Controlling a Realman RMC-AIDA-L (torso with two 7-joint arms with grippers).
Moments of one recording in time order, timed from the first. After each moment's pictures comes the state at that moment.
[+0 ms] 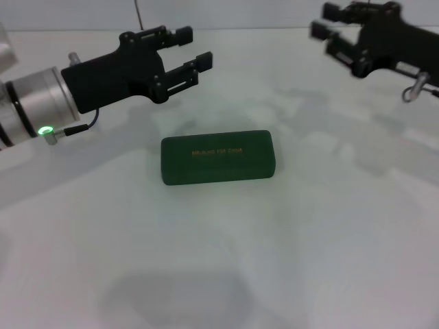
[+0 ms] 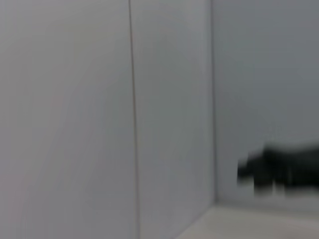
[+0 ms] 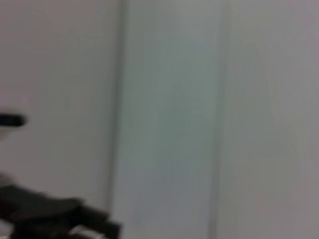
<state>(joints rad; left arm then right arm) -0.82 -2.03 2.84 -0.31 -0.59 1.59 -0.85 0.64 2.01 -0.94 -0.50 -1.36 -1.35 0.91</state>
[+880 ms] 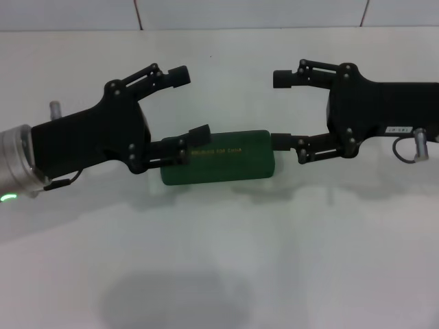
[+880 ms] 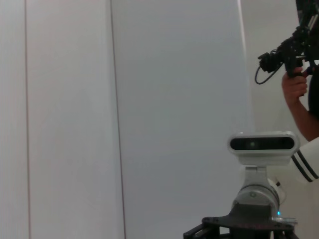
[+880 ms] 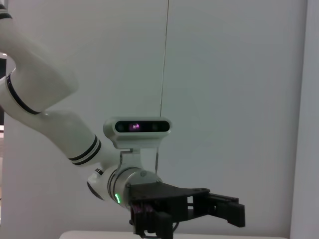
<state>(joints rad) -0.69 -2.03 2.85 -0.31 -0.52 1.95 -0.72 0.66 1.96 -1.15 -0.53 -1.42 -1.65 1.03</state>
